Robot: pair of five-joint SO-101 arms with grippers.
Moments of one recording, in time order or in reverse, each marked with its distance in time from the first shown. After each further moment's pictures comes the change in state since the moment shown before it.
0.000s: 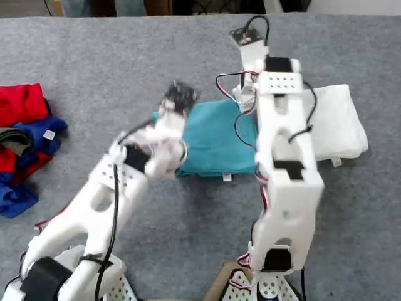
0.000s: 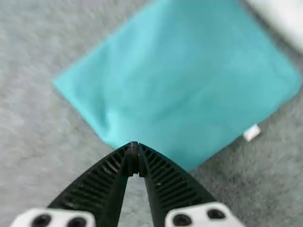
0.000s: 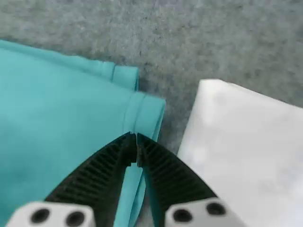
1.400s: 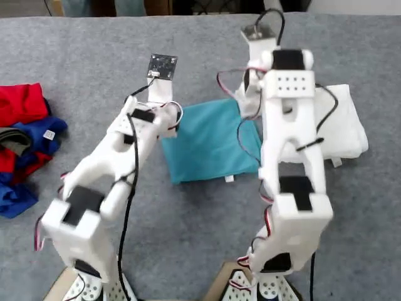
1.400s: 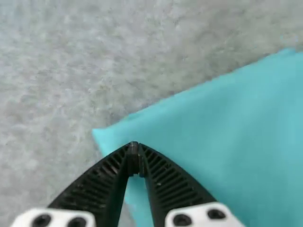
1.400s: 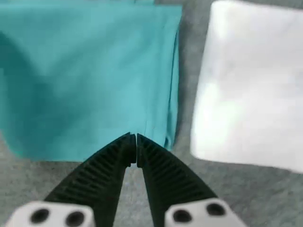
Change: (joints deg) left arm -11.5 40.4 -31.6 -7.6 9.2; right arm -1.2 -22.3 13.3 17.1 -12.4
